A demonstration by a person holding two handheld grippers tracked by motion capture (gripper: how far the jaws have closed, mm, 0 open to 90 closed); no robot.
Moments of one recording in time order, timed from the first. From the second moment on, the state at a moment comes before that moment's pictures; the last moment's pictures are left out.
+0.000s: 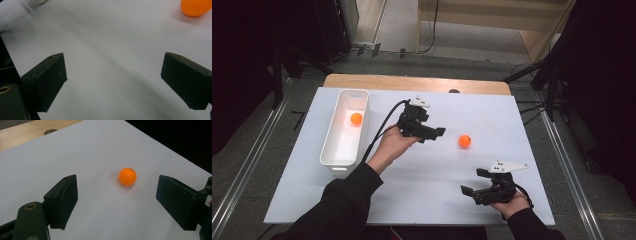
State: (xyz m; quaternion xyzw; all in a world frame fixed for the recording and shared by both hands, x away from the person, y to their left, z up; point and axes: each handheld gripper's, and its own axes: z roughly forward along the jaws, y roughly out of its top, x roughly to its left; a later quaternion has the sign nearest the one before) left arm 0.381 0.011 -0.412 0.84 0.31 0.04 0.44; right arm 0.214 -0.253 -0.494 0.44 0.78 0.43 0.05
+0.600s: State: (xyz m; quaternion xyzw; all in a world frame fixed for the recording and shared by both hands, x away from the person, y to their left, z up) left arm 0.389 -0.014 -0.418 0.84 0.31 0.04 0.43; right arm 0.214 -0.254 -0.495 0.44 0.78 0.43 0.05
